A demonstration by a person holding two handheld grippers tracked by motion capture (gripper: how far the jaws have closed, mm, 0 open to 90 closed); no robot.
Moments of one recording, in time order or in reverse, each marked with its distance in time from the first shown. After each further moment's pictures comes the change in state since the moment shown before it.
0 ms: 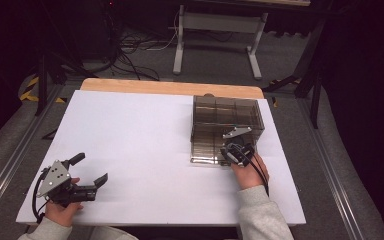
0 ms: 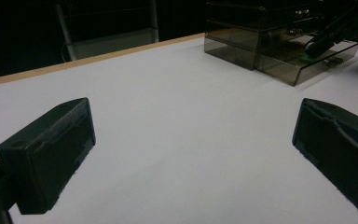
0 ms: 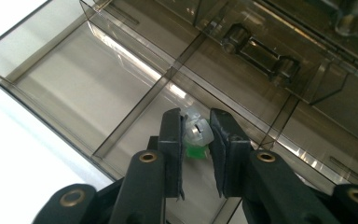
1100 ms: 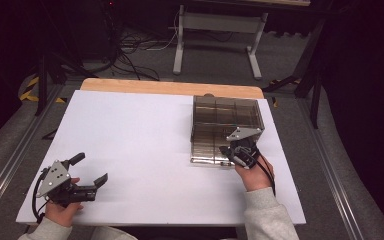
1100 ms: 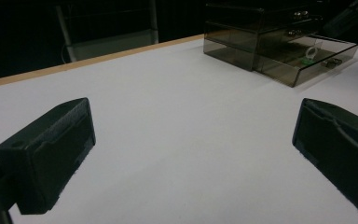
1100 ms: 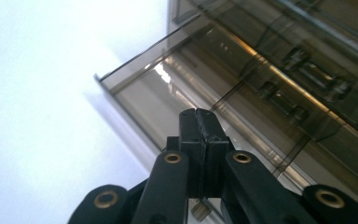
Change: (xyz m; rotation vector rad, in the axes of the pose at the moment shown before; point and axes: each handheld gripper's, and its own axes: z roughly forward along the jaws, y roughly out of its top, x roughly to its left) left arm -0.001 0.000 0.001 -0.002 -0.005 0.006; right arm 0.008 0.003 -0.044 -0.133 0.145 -0.118
